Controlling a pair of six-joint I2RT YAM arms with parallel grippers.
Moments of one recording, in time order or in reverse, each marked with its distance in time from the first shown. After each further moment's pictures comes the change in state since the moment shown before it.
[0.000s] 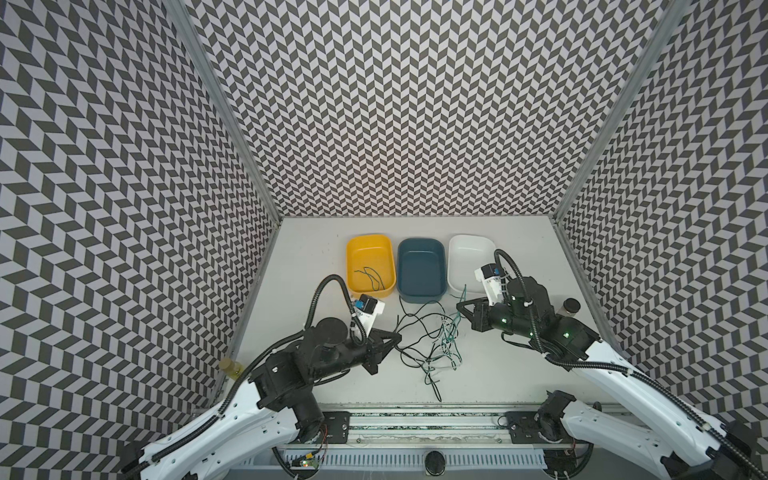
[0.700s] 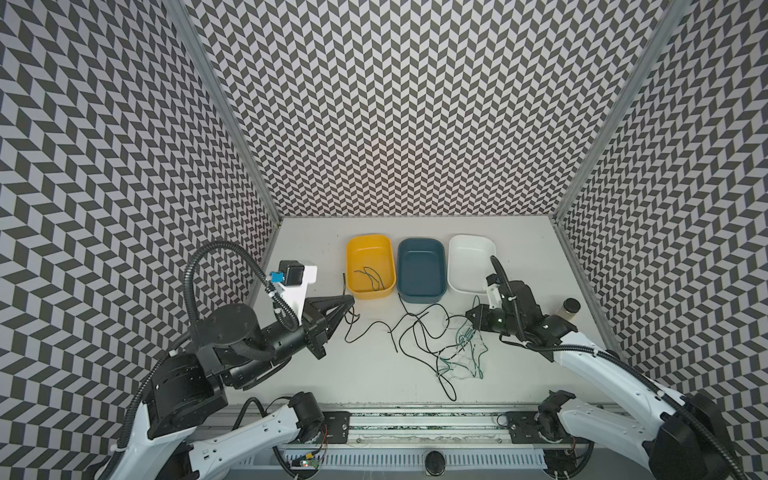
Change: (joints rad) left arm 0.002 0.147 0.704 -0.385 -0.217 0.139; right arm -0.123 0.152 -0.122 0.068 -0.004 0.048
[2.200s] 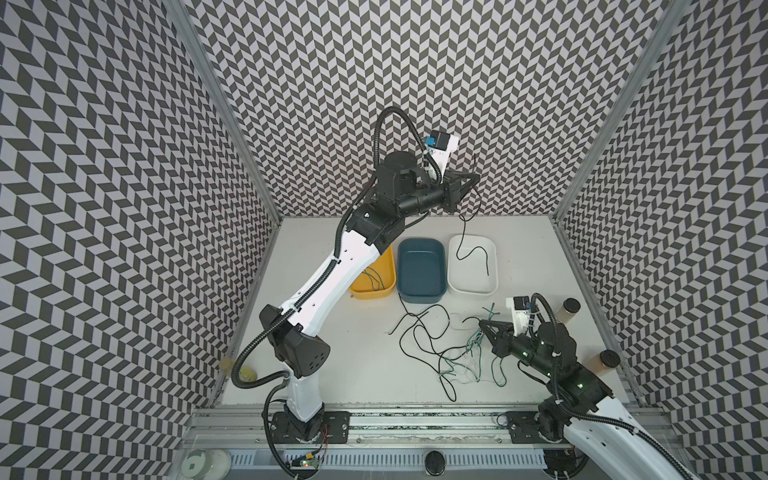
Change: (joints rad) left arm 0.265 1.169 0.715 0.648 0.555 0.034; right arm -0.014 -0.618 -0.371 0.188 -0.037 -0.082
